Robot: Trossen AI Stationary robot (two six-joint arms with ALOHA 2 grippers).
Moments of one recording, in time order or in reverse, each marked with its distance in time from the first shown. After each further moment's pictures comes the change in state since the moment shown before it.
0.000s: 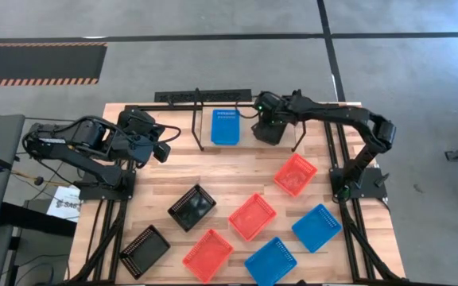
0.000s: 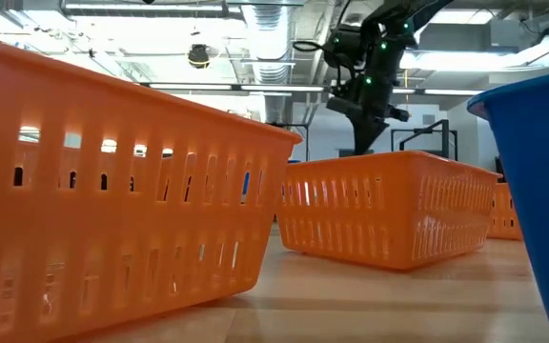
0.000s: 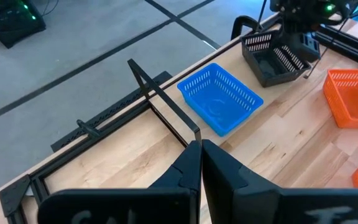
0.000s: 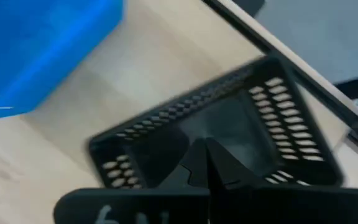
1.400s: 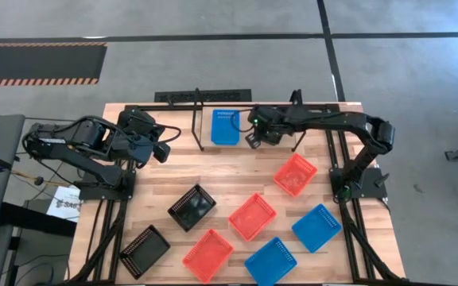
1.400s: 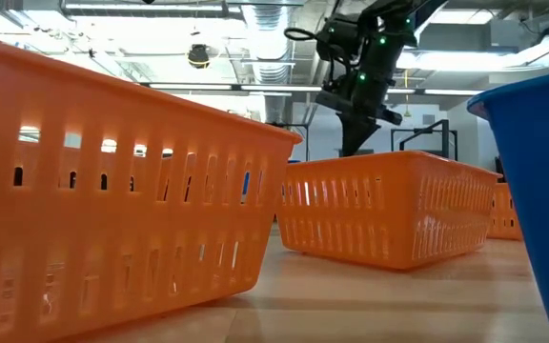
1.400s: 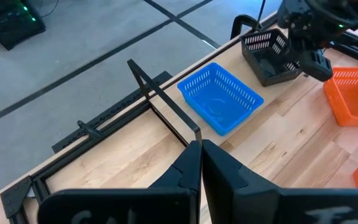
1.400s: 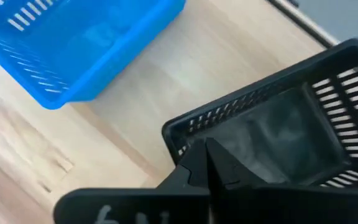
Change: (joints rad) left arm 0.000 0.000 0.000 0.000 0.001 0.011; right arm 0.102 0.001 -0.052 0.096 0.012 0.083
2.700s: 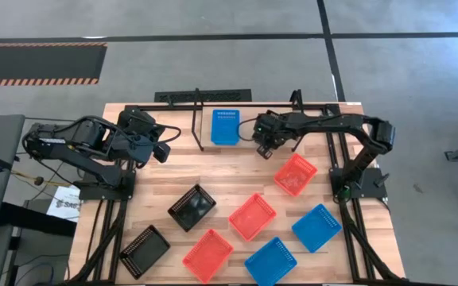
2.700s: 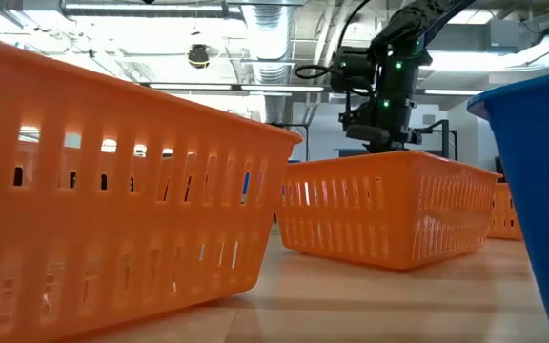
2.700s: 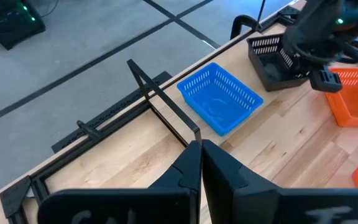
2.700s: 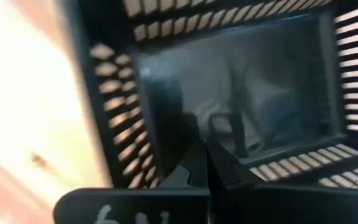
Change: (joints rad) left arm 0.000 0.000 0.000 0.002 0.000 -0.002; right arm -0.020 0.000 -0.149 -0.049 -0.071 -0.121
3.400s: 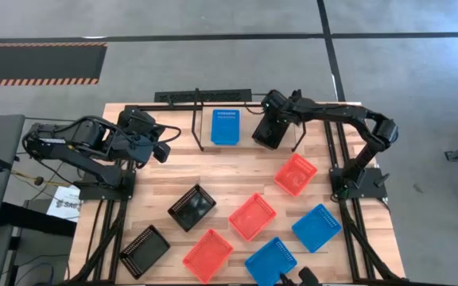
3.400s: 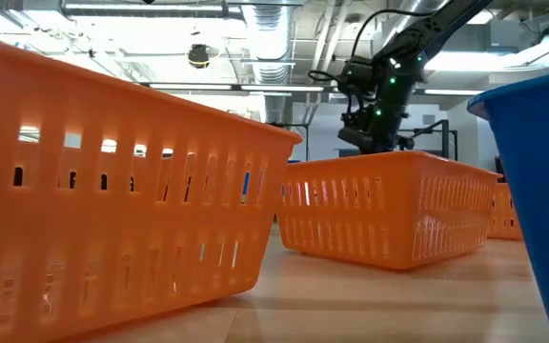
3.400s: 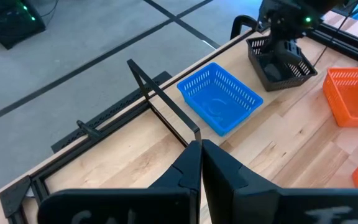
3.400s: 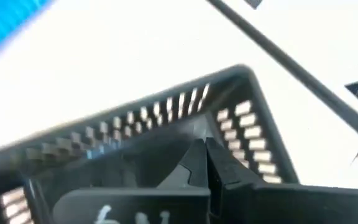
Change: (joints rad) left arm 0.000 0.000 0.000 0.000 0.000 -0.002; right arm -0.210 -0.001 0.000 0.227 -0.002 -0.101
